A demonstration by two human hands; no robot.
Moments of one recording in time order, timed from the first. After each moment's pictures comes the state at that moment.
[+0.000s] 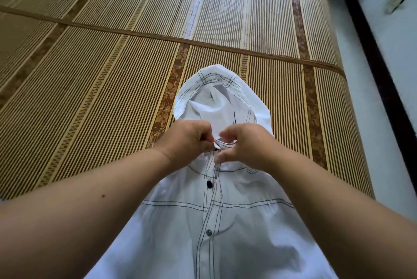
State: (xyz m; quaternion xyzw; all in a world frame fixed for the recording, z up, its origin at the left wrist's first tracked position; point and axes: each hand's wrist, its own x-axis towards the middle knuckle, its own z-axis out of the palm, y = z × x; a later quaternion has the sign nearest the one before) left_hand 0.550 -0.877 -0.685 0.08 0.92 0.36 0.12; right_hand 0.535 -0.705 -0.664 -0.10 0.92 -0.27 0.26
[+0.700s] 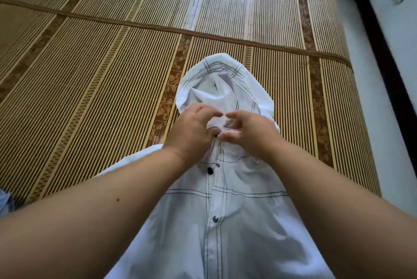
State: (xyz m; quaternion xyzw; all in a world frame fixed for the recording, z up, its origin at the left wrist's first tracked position) left_hand 0.557 -0.864 -0.690 0.04 0.93 0.37 0.03; right_hand 0.530 -0.708 -0.676 -0.06 0.94 -0.25 0.22
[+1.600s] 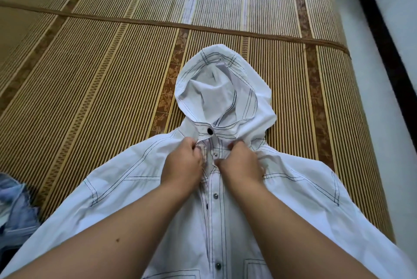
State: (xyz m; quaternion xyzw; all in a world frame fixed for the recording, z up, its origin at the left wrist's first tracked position) left_hand 0.627 -0.857 -0.725 -0.19 0.89 0.39 0.12; right_hand 0.611 -0.737 -0.730 0.21 0.92 -0.25 0.21
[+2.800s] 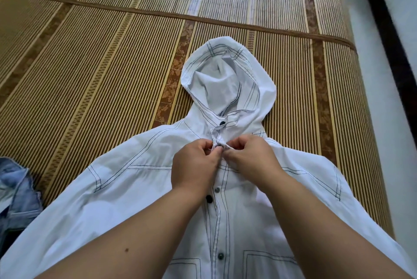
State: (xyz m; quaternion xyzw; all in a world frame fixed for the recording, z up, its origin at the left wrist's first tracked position) left_hand 0.648 -0.837 -0.718 -0.22 0.87 0.43 0.07; right_hand 0.616 -0.714 -0.700 0.11 0.87 -0.42 0.23
